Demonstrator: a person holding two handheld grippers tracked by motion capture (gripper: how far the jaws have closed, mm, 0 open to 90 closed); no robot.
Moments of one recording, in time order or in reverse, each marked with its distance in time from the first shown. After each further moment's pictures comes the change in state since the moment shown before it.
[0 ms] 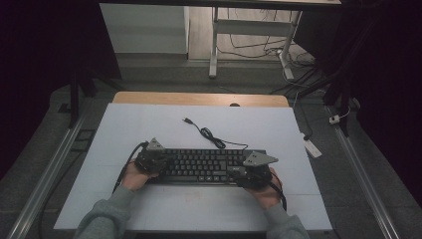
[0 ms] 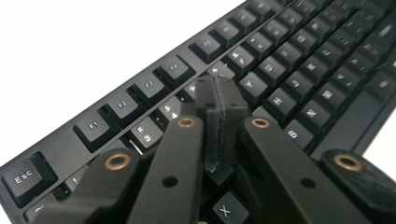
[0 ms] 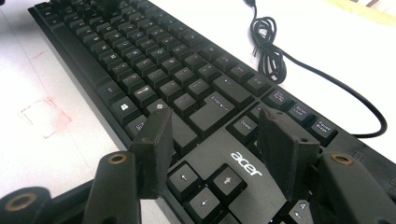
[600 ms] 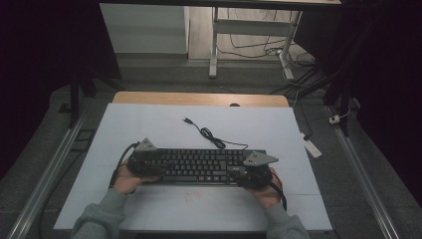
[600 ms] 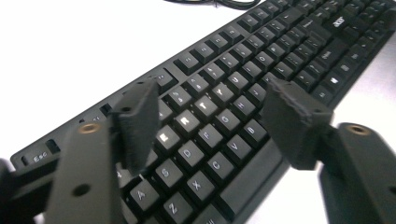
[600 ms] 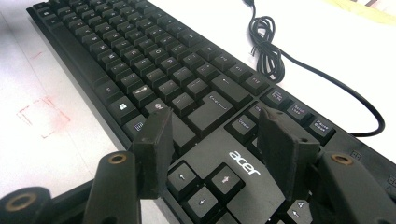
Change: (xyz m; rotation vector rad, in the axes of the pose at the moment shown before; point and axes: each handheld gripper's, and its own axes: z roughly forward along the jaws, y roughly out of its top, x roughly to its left) left arm -0.006 -0.003 -0.033 -0.063 -0.045 -0.039; right arm -0.001 0.000 0.000 0.004 -0.001 0.003
